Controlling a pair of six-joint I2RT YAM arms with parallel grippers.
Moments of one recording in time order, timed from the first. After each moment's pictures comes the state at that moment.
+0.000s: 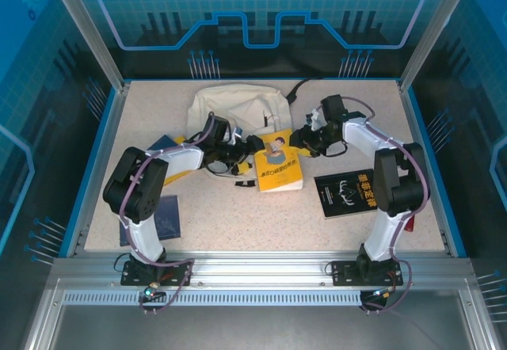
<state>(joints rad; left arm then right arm) -0.38 1.84 1.04 -0.02 0.69 -1.02 0.21 1.85 1.32 -0.66 -0.61 0.46</state>
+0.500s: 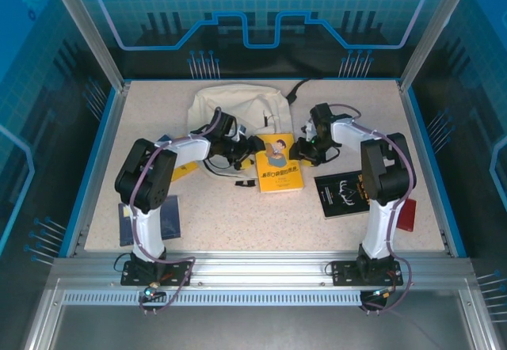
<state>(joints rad) -0.38 1.96 1.20 -0.18 0.67 -0.92 0.25 1.99 1.35 -0.74 -0.44 0.38</state>
